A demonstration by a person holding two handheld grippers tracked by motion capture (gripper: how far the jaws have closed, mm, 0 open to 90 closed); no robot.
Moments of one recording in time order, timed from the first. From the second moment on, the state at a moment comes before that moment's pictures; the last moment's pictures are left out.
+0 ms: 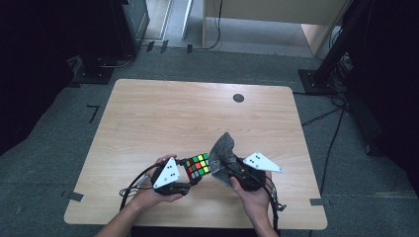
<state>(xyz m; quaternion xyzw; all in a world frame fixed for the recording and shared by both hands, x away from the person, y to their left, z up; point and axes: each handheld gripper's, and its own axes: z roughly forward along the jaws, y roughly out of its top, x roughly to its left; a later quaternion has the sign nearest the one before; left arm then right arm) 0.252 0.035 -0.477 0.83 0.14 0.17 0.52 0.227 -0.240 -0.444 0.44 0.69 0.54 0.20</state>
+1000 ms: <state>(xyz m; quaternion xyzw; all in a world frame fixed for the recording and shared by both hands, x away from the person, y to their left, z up) 0.261 0.051 -0.468 0.79 0.17 0.13 0.58 0.231 -0.248 -0.441 0.45 0.67 0.56 0.20</state>
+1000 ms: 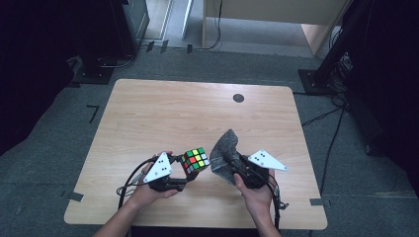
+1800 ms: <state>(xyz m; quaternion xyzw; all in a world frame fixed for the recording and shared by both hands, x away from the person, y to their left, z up) 0.264 0.058 -0.459 0.76 0.18 0.07 0.63 0.230 -0.227 -0.452 0.41 0.67 0.62 0.08</state>
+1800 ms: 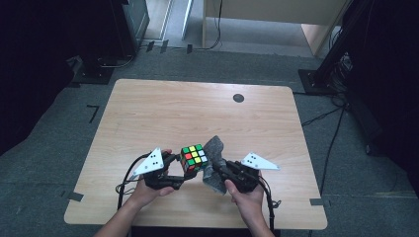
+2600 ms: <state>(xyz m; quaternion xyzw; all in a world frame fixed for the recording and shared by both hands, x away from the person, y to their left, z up) 0.263 0.055 -0.460 0.76 0.17 0.06 0.62 0.223 -0.233 -0.440 0.41 0.64 0.64 0.11</state>
